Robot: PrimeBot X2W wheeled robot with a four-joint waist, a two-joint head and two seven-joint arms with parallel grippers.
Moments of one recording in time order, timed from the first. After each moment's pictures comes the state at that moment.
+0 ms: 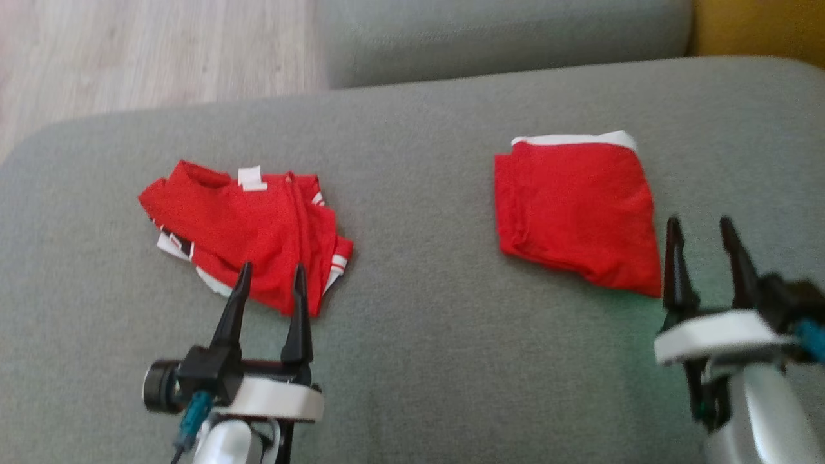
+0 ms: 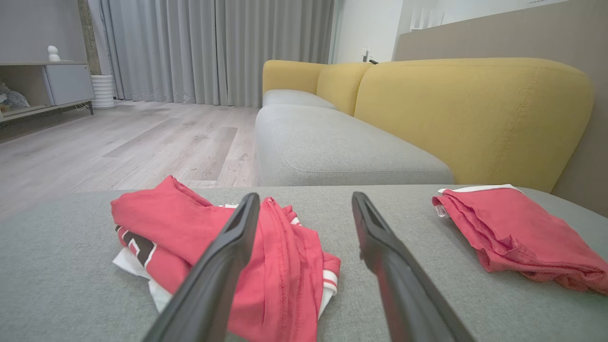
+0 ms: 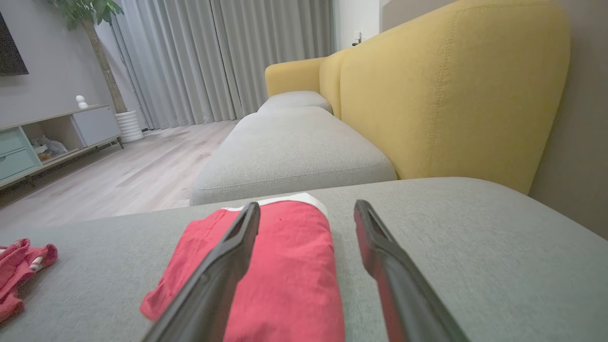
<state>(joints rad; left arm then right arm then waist) -0.09 0.05 -0.24 0.25 -0.20 0.04 -0.26 -0.14 -0.05 -0.09 0.33 0.11 0.13 -0.24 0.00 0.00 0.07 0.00</state>
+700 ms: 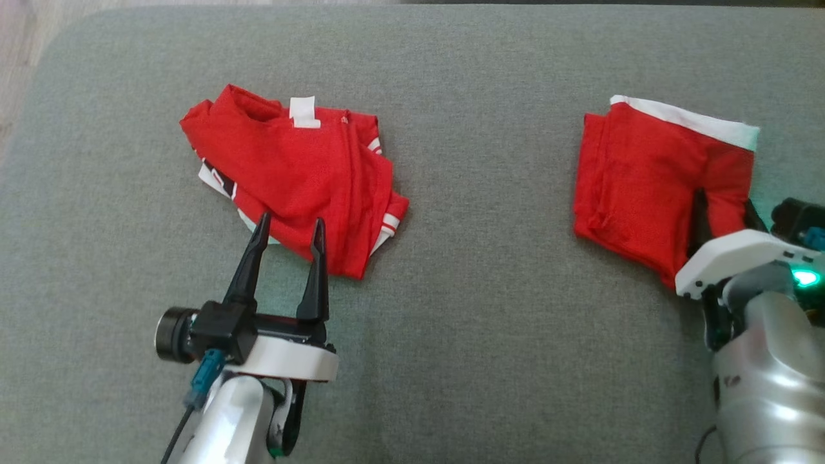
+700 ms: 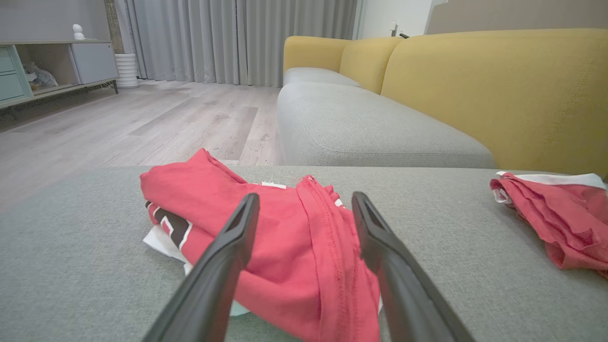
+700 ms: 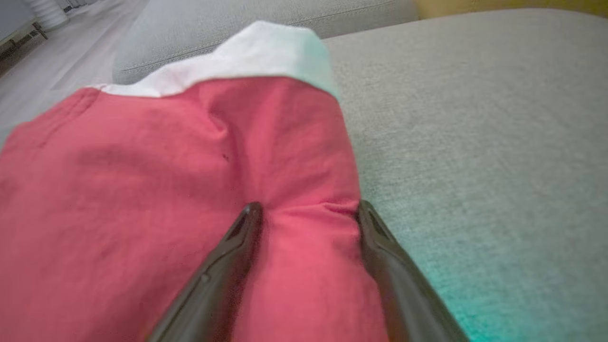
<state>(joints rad) -0.22 0.05 -0.29 0.27 -0.20 0.02 -0.26 -0.54 -0.05 -0.38 0.84 -0.05 0.13 -0.07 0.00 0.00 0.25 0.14</state>
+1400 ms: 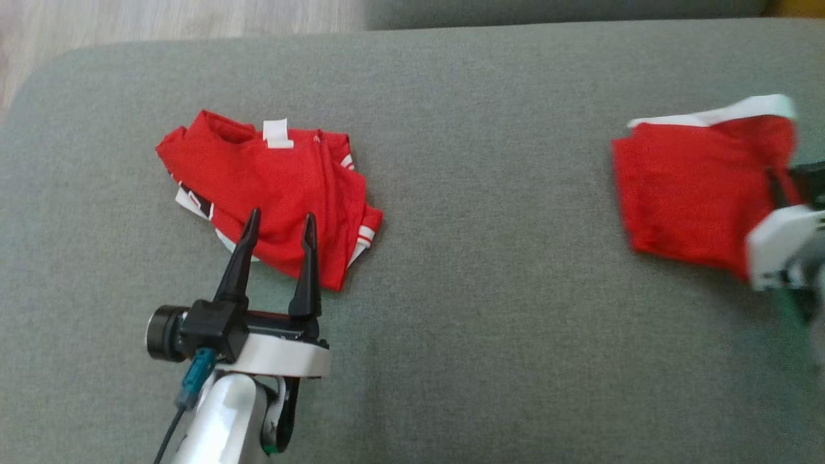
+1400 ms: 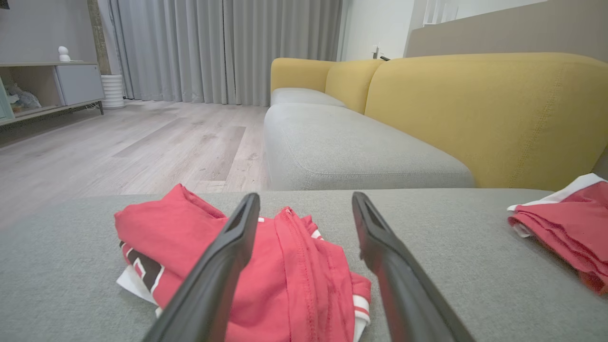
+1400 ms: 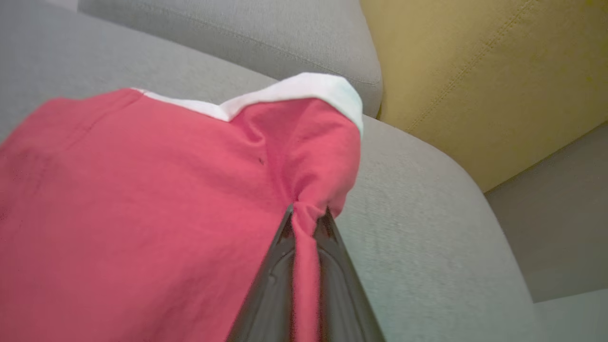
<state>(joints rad) -0.22 0.05 -0.27 0.25 -0.19 0.03 -0.26 -0.60 -0.31 -0.09 0.91 -0.25 0.13 -0.08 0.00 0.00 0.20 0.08</state>
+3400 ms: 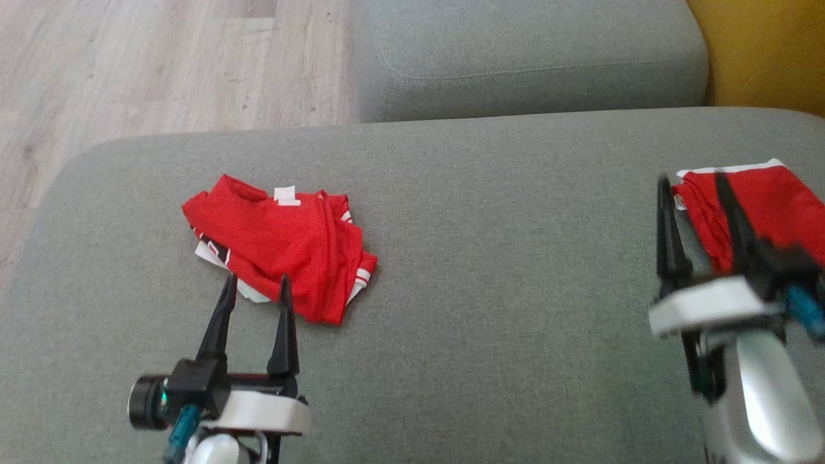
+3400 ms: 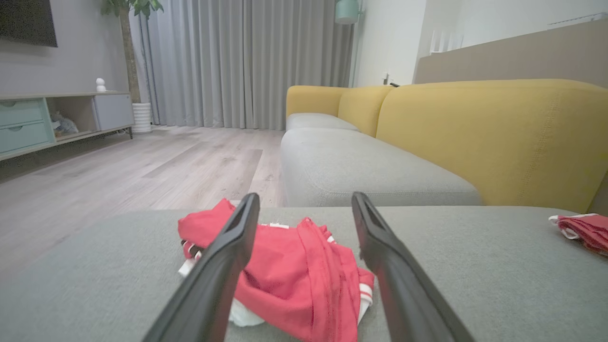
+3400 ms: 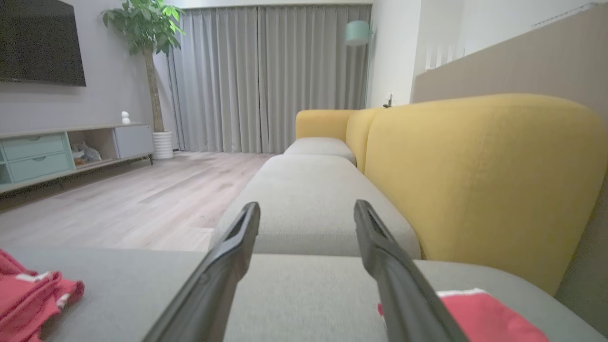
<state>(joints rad) -0.06 0.05 -0.19 0.24 -0.16 0.02 -0.26 -0.27 -0.06 -0.07 0.33 0.01 0.13 -0.22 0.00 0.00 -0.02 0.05</state>
